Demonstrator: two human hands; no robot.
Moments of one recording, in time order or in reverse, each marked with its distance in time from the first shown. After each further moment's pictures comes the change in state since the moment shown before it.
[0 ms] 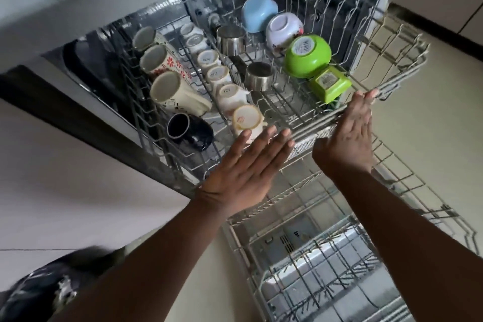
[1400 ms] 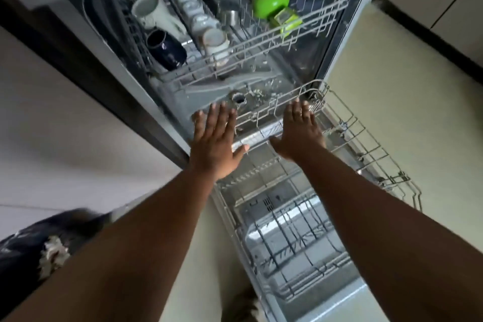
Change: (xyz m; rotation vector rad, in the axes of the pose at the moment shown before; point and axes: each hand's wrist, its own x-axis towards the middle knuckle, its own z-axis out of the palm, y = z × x) left_hand -0.056 0.003 0.007 -0.366 -0.732 -0.493; right_hand -0.044 -0.049 -0.002 -0.301 -0.520 -0.132
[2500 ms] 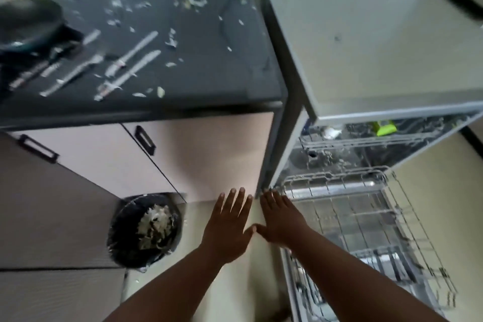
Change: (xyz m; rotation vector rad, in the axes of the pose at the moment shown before) left_hand -0.257 -0.164 -0.150 -0.179 -0.101 -0.183; right_hand -0.160 -0.283 -0.045 -0.284 -0.245 -0.614
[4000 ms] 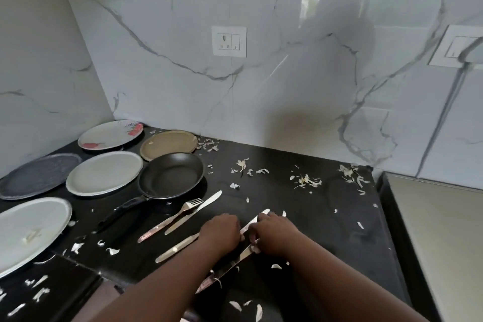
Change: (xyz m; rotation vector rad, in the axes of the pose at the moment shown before) left_hand 0.183 -0.332 -0.259 -0.169 -0.003 -0.730; right_hand 0.285 -0.157 -0.382 -0.217 0.200 -0.542
